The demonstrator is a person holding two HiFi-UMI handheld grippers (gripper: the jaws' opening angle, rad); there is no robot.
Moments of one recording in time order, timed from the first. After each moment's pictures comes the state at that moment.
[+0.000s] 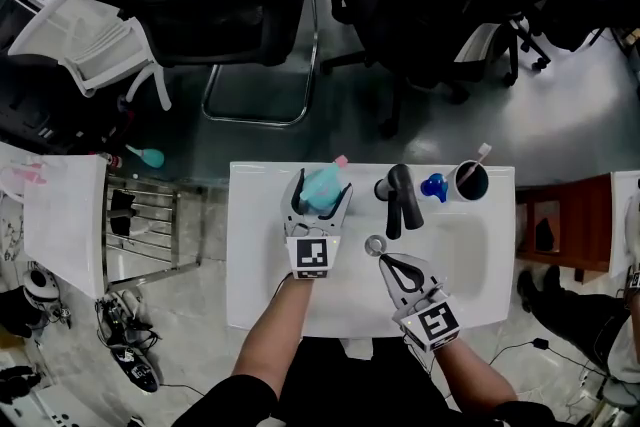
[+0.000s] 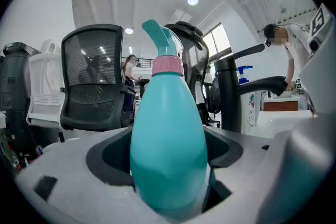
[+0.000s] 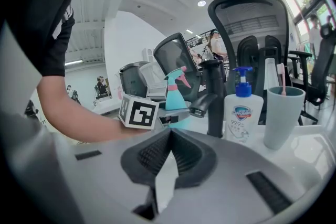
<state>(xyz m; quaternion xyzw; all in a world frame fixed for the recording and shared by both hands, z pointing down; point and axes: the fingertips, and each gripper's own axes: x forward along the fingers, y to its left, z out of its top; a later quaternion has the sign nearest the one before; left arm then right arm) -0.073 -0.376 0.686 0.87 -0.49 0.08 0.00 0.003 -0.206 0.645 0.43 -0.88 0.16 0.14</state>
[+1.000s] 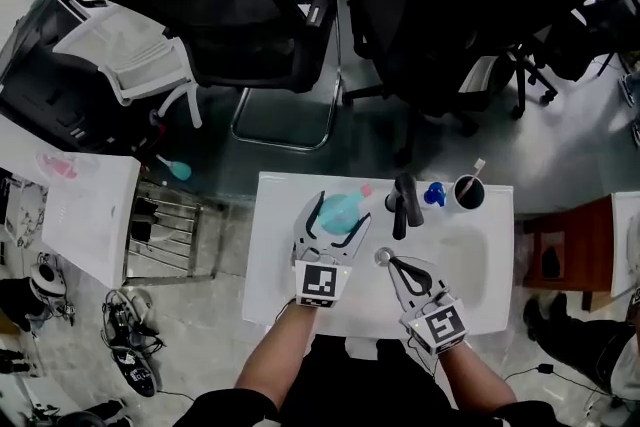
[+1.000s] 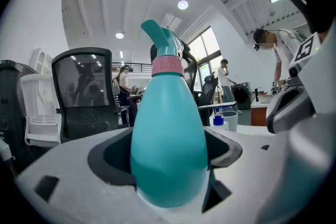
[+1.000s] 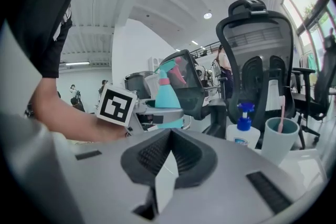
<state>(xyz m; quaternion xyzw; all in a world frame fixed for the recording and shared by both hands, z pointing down) -0.066 -0.318 0.590 0.89 -0.45 0.09 -0.03 0.002 -0.199 0.587 0.43 -0.89 0.11 0.11</state>
